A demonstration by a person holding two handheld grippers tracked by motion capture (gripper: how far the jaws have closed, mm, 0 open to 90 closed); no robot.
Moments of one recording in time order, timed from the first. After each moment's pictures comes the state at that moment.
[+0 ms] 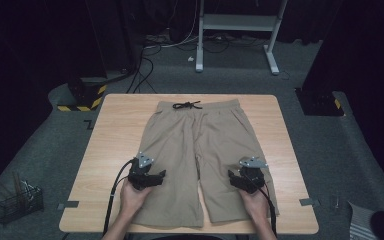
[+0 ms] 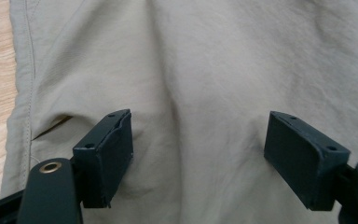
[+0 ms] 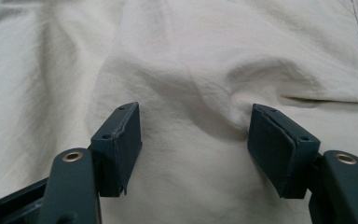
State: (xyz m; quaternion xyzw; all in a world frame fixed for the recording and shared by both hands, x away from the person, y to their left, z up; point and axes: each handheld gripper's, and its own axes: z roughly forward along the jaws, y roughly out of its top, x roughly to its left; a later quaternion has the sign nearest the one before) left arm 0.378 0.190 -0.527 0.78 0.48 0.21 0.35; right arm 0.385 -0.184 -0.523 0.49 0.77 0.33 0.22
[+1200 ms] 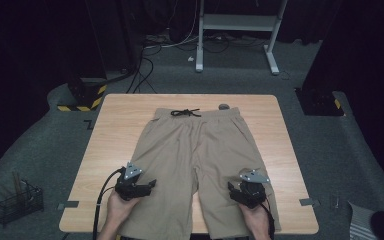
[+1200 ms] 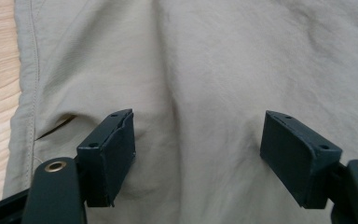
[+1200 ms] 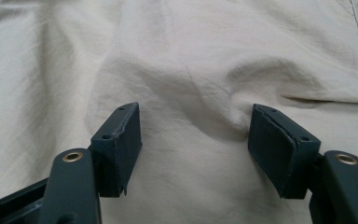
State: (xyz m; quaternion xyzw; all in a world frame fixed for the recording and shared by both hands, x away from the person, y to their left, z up) left arm 0.342 0.225 -0.528 0.79 0.45 0.20 0.36; right arm 0.340 -0.182 -0.524 0.49 0.78 0.33 0.22
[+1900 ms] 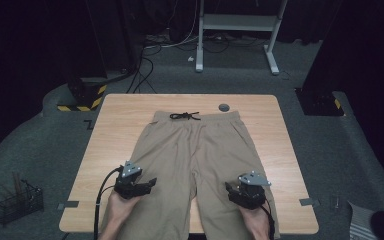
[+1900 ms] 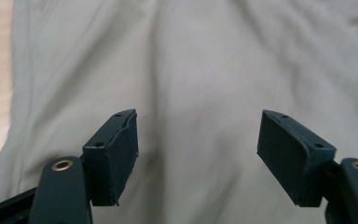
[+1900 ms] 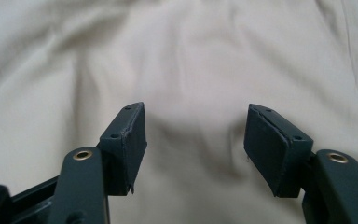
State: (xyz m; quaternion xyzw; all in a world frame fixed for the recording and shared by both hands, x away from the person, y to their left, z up) left arm 0.348 0.214 -0.508 0.77 0.47 0.18 0.39; right arm 0.332 -0.175 -0.500 0.46 0.77 0.37 0.22
